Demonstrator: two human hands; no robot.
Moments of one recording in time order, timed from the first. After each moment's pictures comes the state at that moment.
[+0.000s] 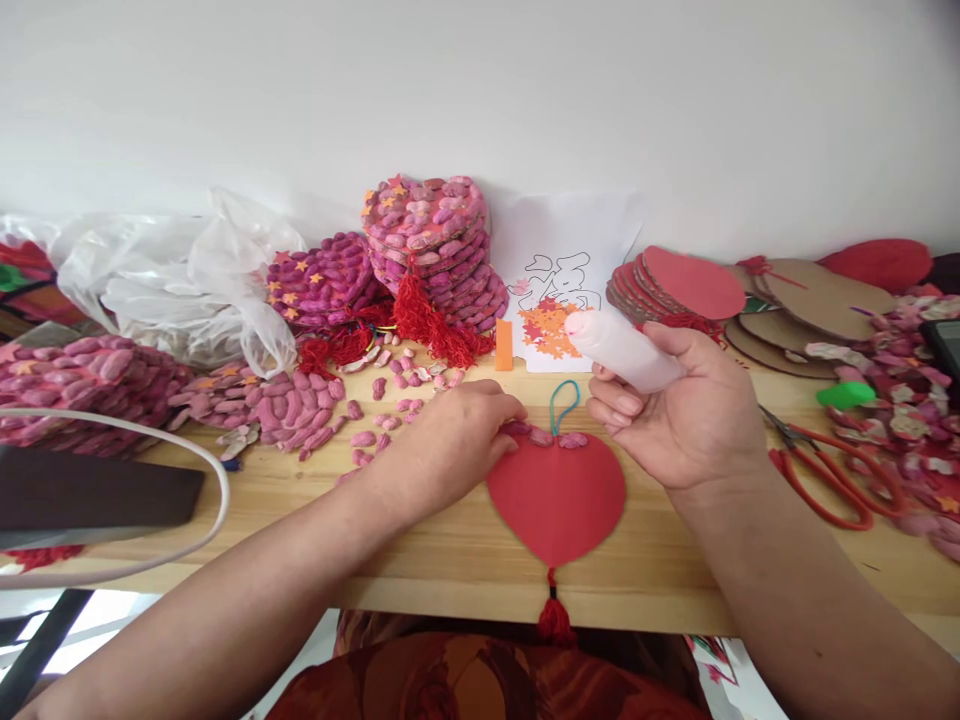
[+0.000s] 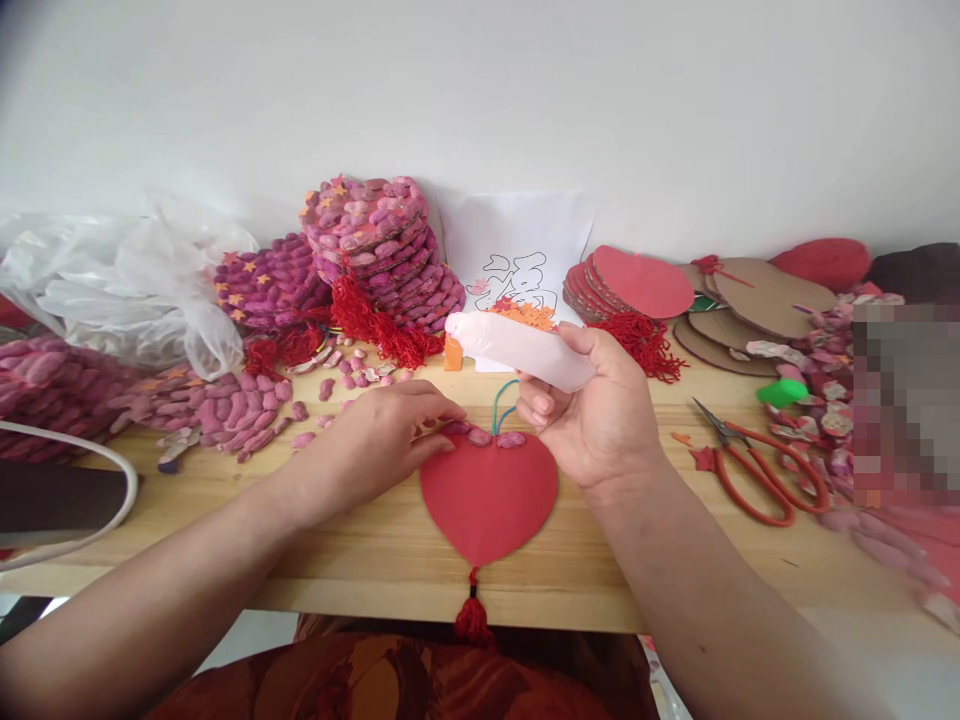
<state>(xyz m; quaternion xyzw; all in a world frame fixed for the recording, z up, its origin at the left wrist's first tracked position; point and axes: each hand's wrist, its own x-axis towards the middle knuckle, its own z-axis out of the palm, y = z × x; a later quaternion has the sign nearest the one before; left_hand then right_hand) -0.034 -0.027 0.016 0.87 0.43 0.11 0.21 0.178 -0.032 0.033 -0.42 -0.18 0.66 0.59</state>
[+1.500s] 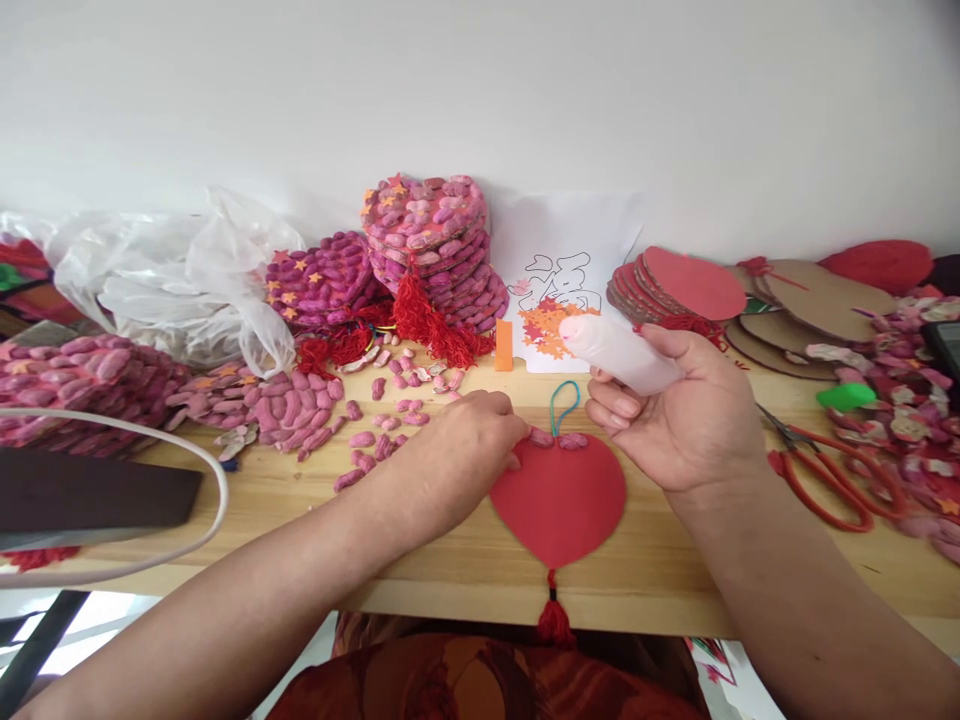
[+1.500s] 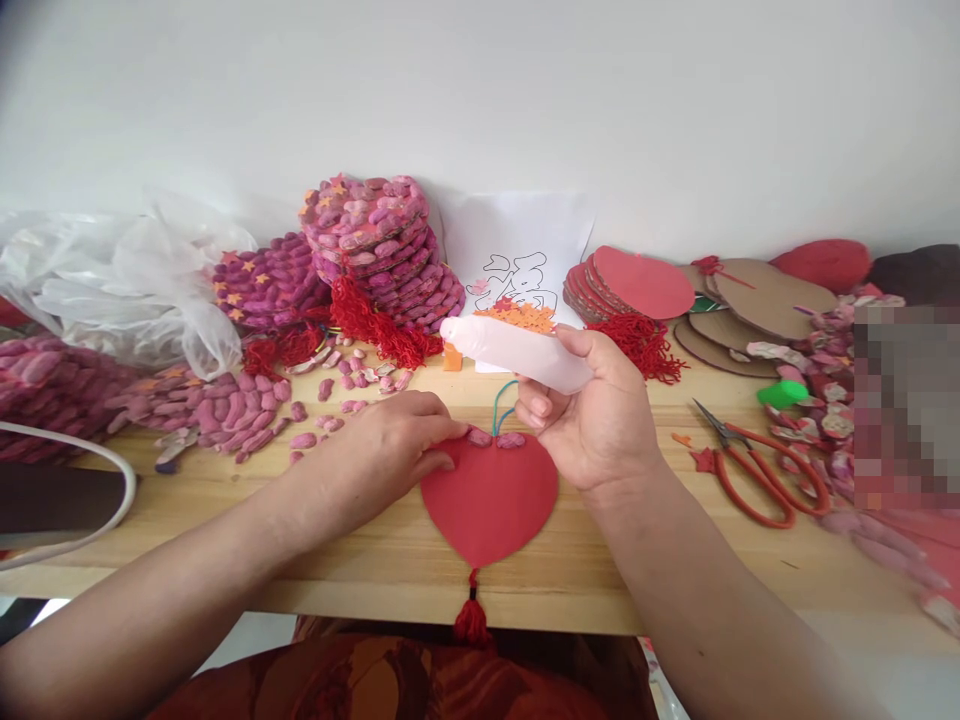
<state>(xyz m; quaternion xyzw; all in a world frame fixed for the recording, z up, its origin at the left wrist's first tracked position) -0.032 -0.036 0.014 0.91 0.38 0.06 0.18 0.177 -0.033 0.032 -0.41 -0.22 0.65 0.60</state>
